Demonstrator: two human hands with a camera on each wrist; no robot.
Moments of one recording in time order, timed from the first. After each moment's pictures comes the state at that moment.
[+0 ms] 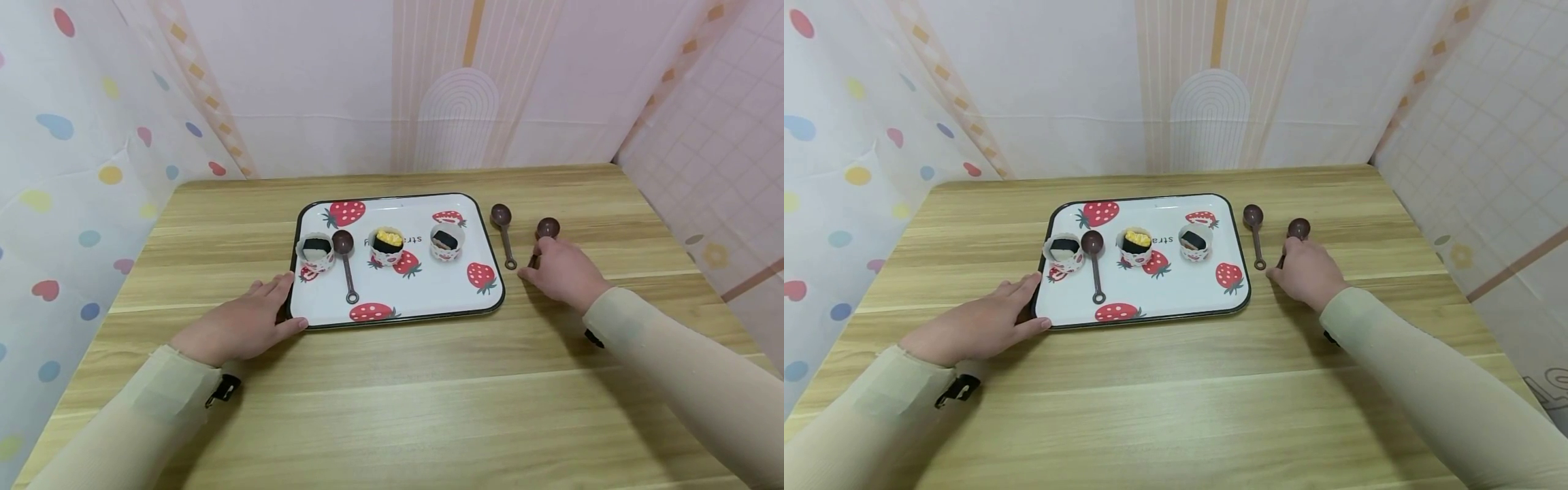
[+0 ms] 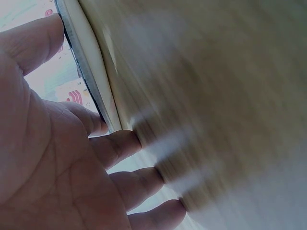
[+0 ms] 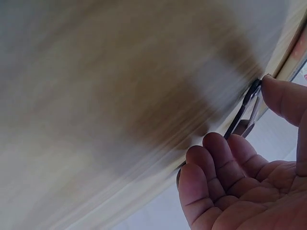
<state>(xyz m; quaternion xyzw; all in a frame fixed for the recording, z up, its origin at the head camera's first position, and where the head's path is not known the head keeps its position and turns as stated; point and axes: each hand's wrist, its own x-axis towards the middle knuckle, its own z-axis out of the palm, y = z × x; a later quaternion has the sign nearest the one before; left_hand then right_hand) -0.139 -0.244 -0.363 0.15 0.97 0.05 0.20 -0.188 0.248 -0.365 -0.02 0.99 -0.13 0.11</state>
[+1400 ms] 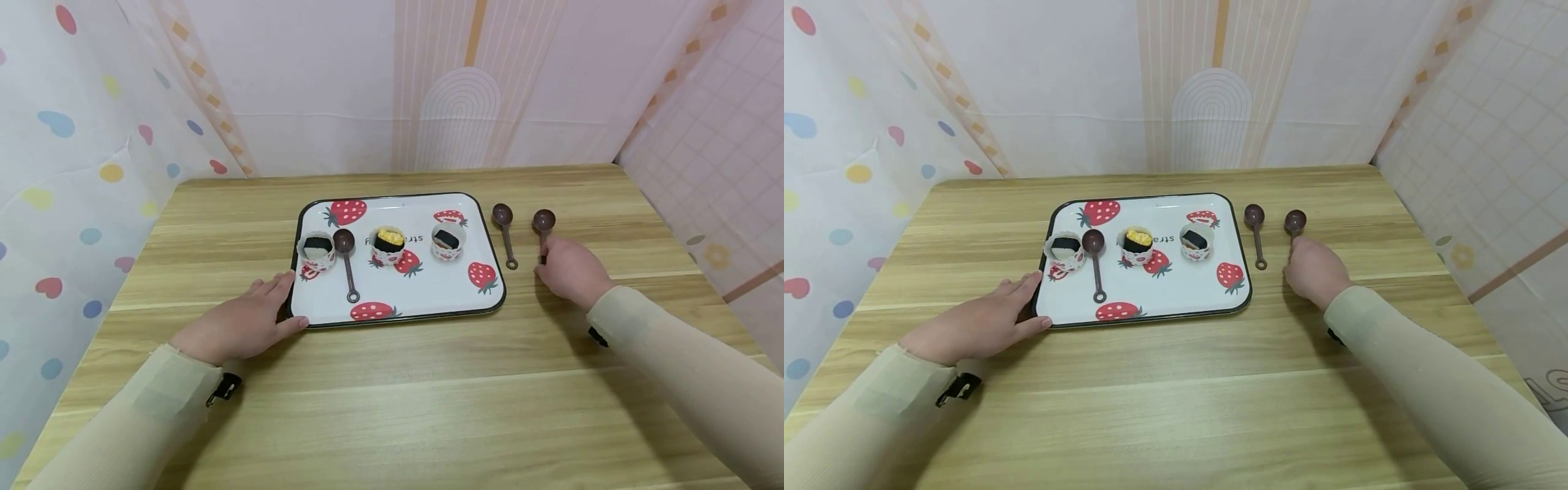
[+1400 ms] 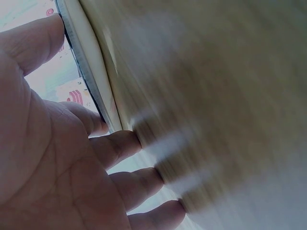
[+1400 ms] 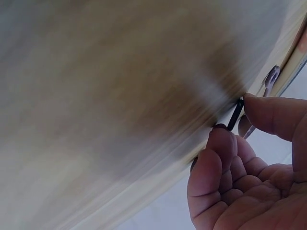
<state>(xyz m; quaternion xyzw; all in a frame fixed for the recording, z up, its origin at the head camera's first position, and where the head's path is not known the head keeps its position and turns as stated) -0.138 -0.245 -0.366 0.14 0.97 0.06 0.21 -0.190 0.255 -0.362 -0.01 0.99 -0.12 0.12</state>
